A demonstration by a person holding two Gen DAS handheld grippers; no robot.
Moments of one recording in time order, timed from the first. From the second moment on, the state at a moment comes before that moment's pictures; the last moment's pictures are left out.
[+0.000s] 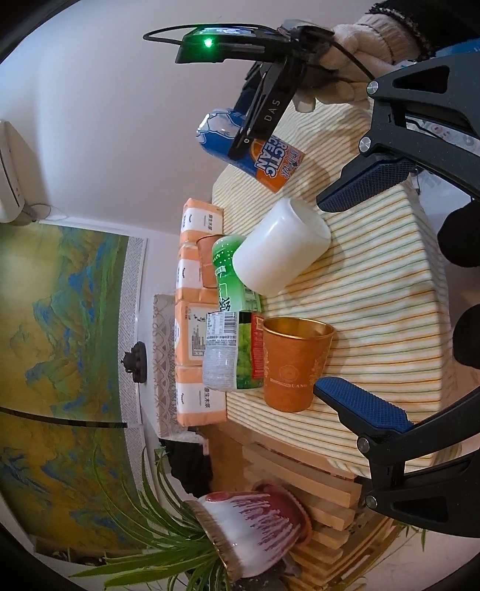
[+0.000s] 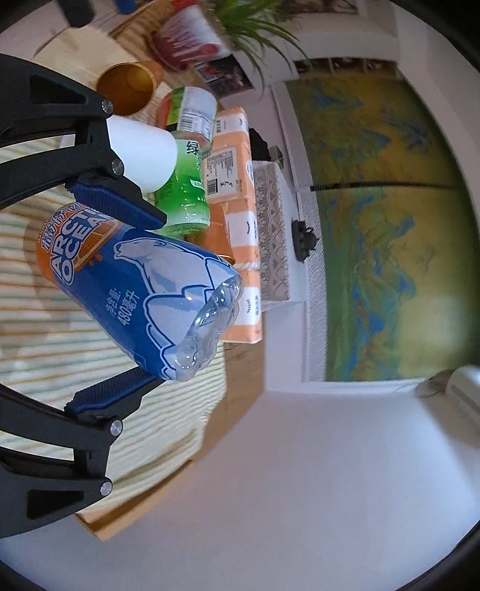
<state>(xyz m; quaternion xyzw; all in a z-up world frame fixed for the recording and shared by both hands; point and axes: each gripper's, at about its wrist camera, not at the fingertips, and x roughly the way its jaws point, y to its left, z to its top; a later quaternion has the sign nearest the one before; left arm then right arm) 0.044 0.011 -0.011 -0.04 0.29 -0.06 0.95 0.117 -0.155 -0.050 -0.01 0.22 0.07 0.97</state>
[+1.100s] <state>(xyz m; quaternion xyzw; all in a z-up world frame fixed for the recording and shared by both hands) 0.026 0.021 -0.005 -0.05 0.29 -0.06 0.95 0.123 -0.115 -0.071 -0.13 0.21 0.08 0.97</state>
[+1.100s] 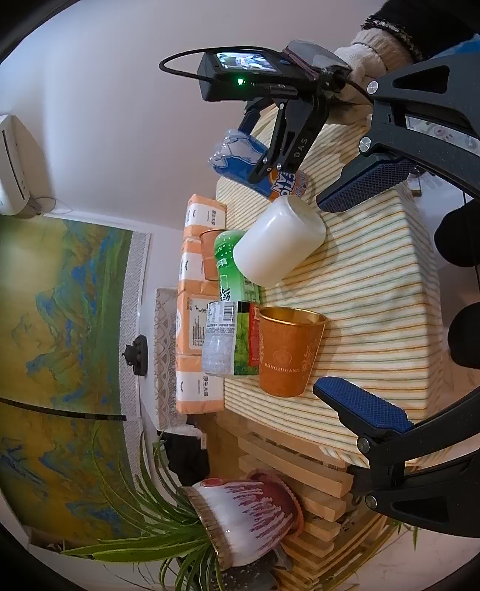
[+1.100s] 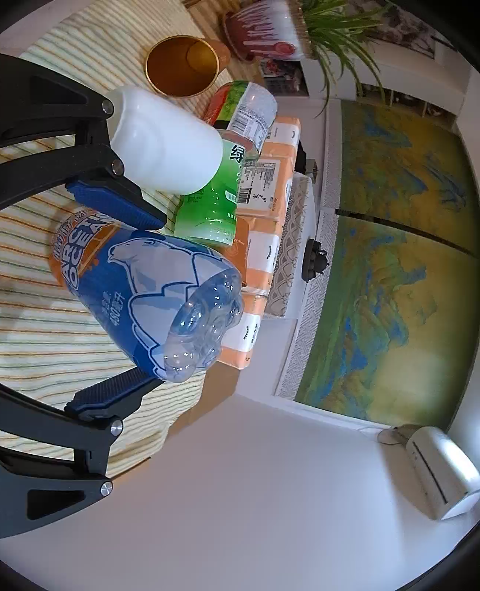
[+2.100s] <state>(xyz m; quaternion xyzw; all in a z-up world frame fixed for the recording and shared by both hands) 0.012 0.023 0.005 -0.06 0.27 -0.06 0.96 0.068 -0.127 -0.062 -0.06 0.23 0.12 0.96</state>
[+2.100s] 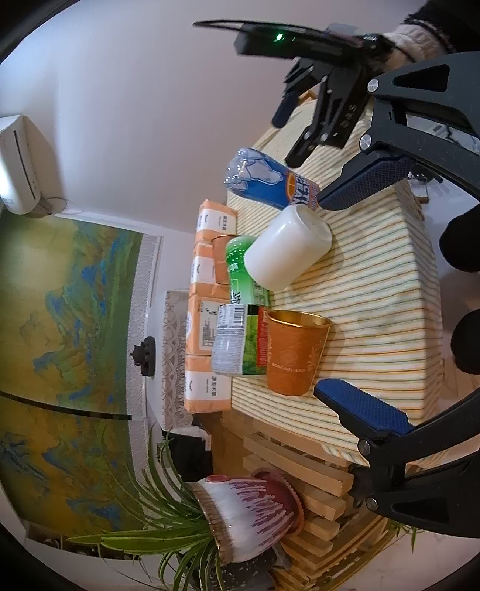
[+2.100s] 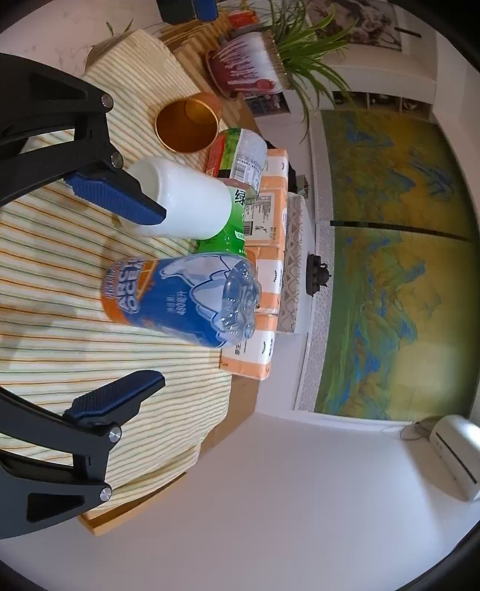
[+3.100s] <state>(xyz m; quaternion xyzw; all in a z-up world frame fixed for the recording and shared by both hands) -0.016 0.003 0.020 -0.01 0.19 -0.01 0.98 -0.027 -0.148 -0.015 0.01 0.19 0.06 0.98</state>
